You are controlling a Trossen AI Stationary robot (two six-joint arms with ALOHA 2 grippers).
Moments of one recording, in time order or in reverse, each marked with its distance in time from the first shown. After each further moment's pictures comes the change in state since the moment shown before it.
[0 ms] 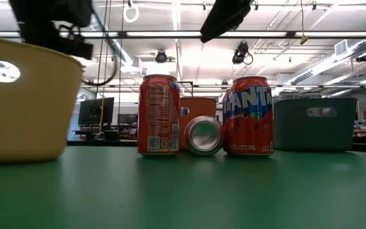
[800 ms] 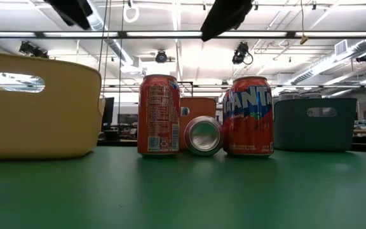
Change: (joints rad) left arm -0.050 -0.192 0.287 0.181 0.287 0.436; right arm 0.023 0.000 0.000 -0.004 -0.002 0.033
